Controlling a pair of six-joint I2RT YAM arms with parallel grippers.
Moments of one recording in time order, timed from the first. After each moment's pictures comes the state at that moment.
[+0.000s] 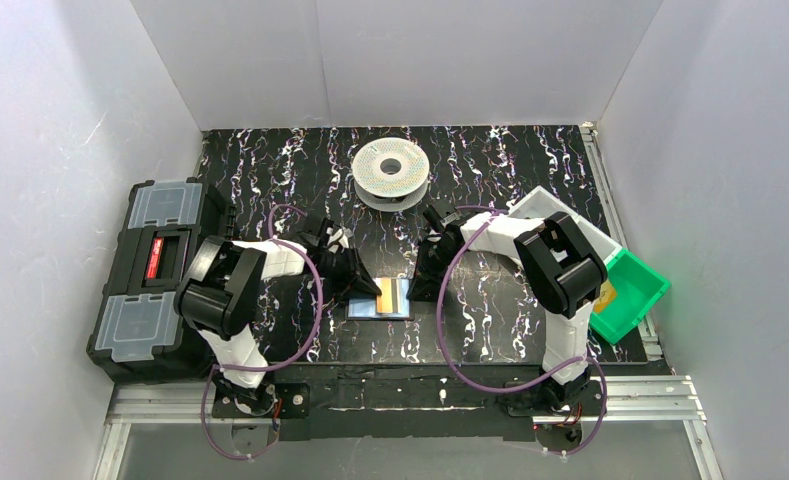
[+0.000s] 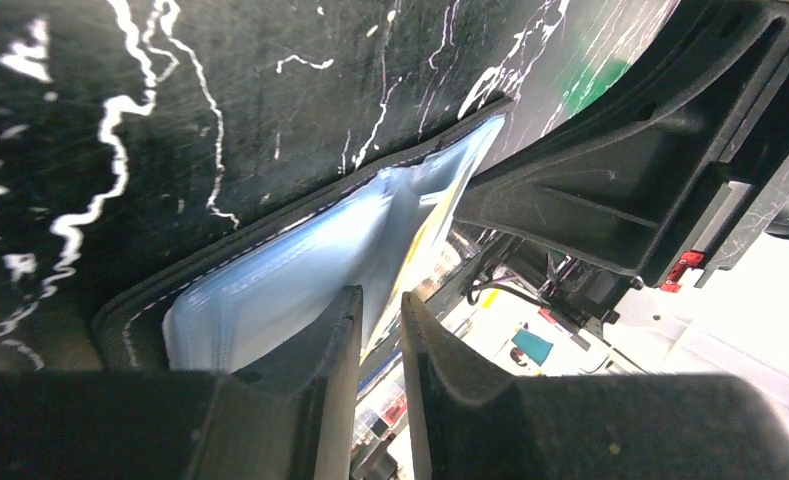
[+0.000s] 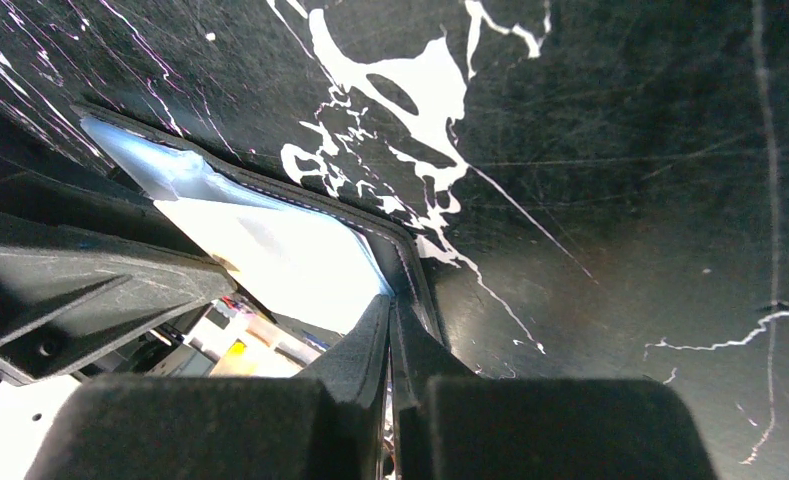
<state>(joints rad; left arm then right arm) -0.36 1.73 0.78 -0.19 0.76 -0.79 0.62 1.94 1.17 -0.53 -0.55 0.82</state>
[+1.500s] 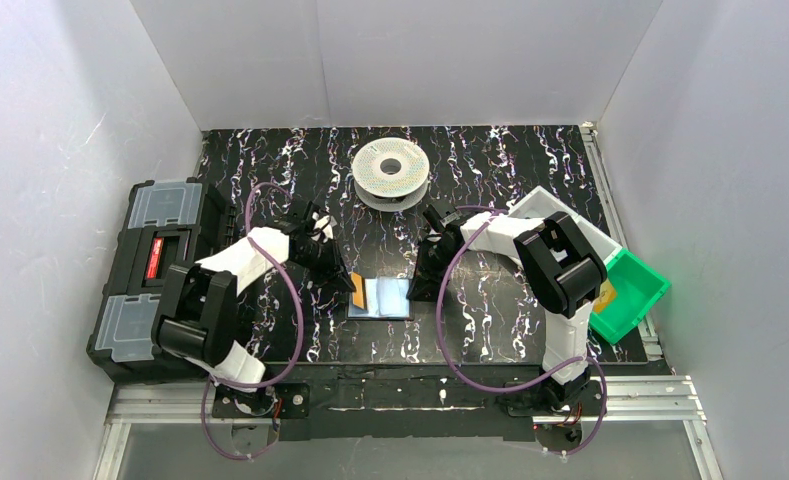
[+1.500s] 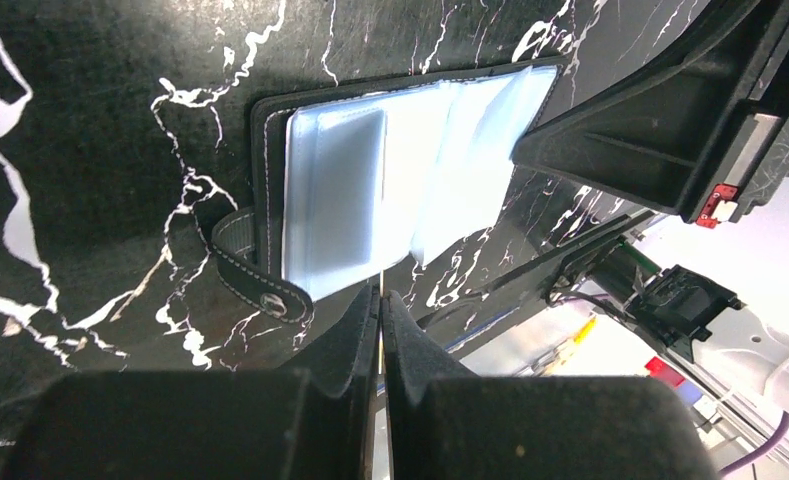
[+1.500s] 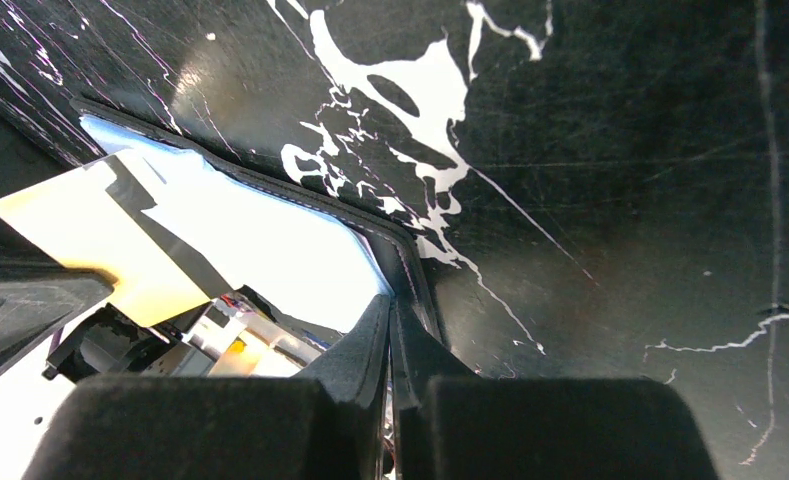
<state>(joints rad) -0.31 1.56 0.91 -0.63 0.55 -0.57 0.62 1.95 1.17 -0.53 -0.55 0.82</state>
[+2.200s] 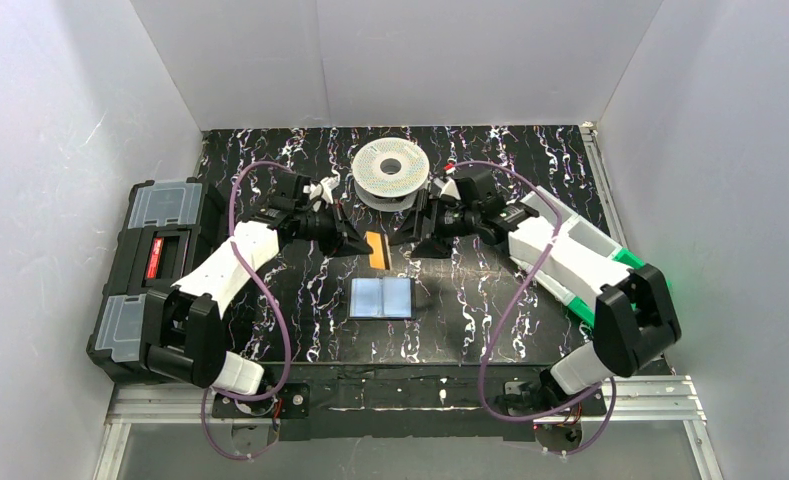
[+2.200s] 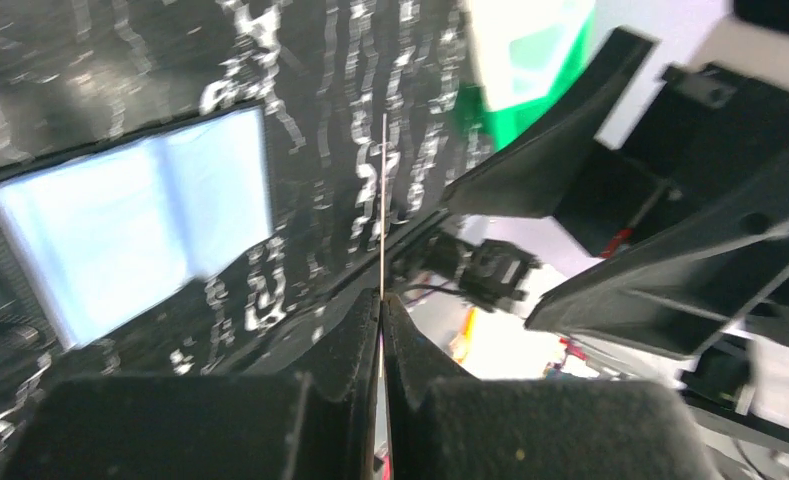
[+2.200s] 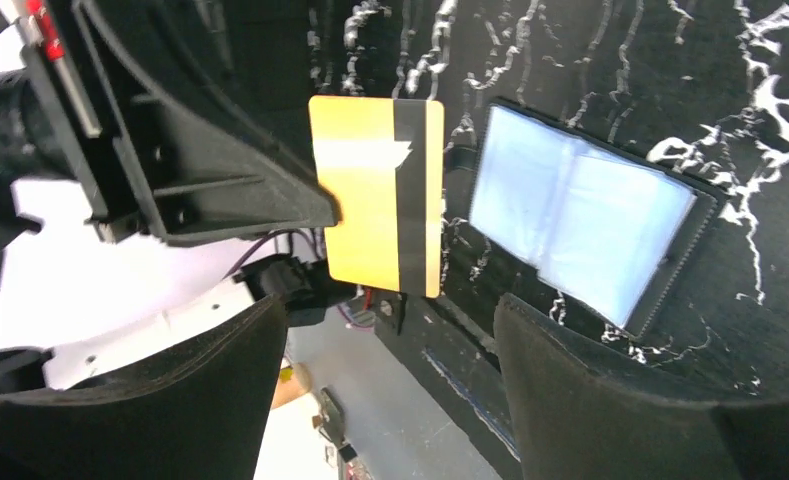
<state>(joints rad) -0.30 1.44 1.04 -0.56 0.72 -0.72 0.60 1.52 1.13 -0.36 -0.57 0.87</state>
